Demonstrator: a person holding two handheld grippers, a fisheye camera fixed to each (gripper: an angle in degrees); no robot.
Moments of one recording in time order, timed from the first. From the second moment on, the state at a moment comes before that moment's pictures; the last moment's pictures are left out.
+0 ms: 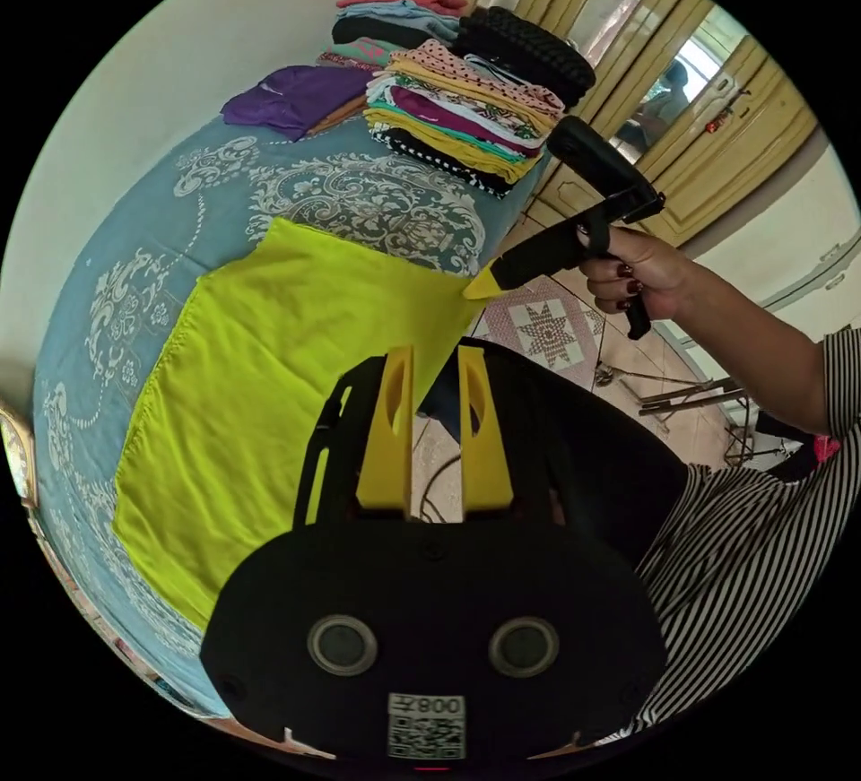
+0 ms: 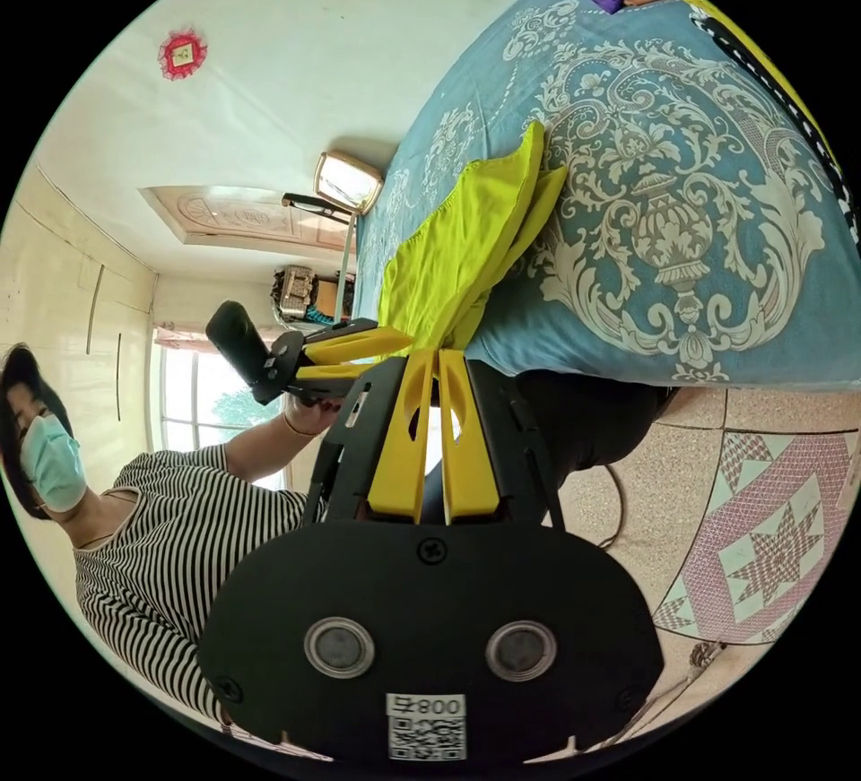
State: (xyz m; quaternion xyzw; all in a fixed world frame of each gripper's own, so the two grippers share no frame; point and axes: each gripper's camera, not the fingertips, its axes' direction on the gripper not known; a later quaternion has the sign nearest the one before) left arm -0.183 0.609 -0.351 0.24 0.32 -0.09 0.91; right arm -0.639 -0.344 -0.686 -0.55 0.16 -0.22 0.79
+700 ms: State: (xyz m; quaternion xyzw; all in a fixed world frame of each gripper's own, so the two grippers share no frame) left arm -0.138 0.397 -0.498 0.20 0.20 -0.07 0.96; right arm -0.613 -0.349 -0.658 -0.57 0.12 -0.19 0.79
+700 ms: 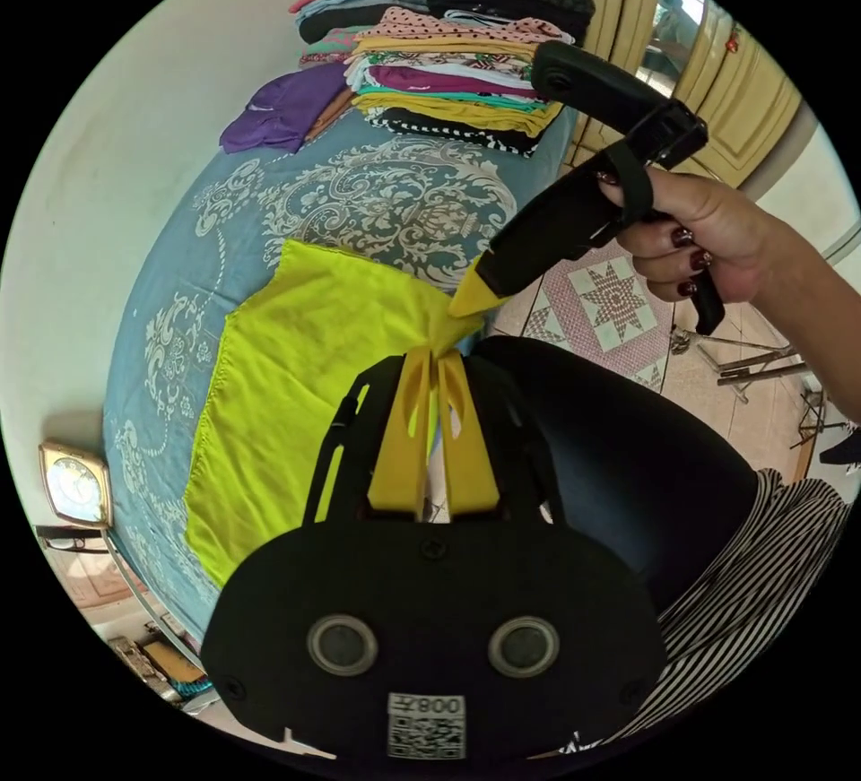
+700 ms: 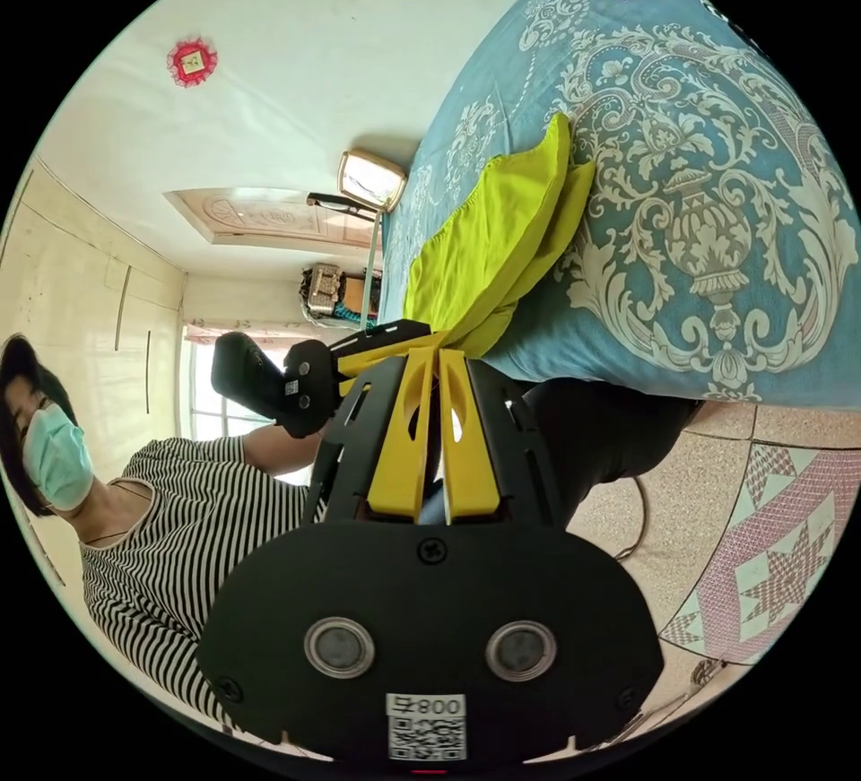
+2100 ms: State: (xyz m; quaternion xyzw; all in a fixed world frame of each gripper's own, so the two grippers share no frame) left arm -0.229 0.451 -0.440 0.21 0.30 -0.12 0.92; right arm -0.589 -0.386 -0.406 -0.46 0.23 -0.11 0.85
